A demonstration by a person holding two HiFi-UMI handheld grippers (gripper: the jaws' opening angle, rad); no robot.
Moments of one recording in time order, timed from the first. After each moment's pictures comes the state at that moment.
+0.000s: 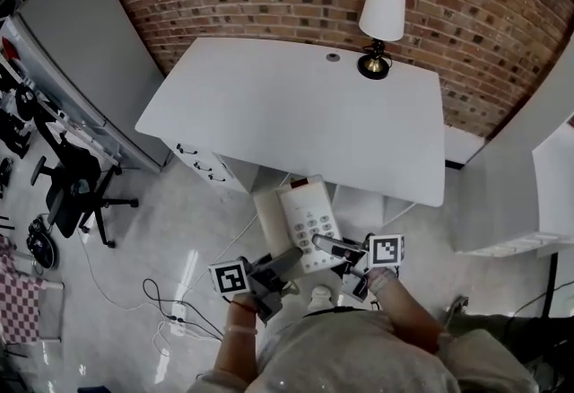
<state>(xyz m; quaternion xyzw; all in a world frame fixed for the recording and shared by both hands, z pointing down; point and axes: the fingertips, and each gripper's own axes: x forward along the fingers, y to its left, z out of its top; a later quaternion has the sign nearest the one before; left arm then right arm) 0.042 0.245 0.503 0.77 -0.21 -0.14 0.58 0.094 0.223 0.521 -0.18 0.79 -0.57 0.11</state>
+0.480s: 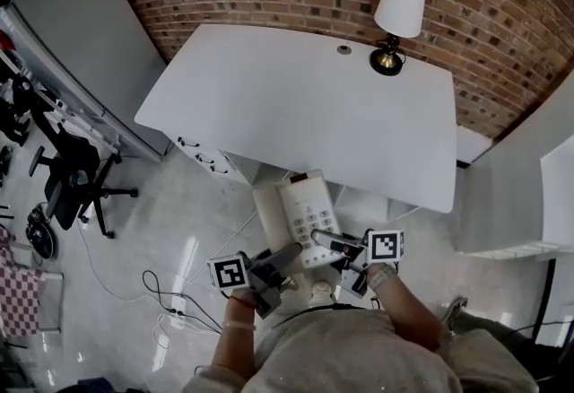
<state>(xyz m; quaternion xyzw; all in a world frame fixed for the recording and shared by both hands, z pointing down) 0.027 0.214 0.516 0.76 -0.22 -0.14 0.60 0.075 0.192 0.534 -0.18 0.78 -0.59 0.10</state>
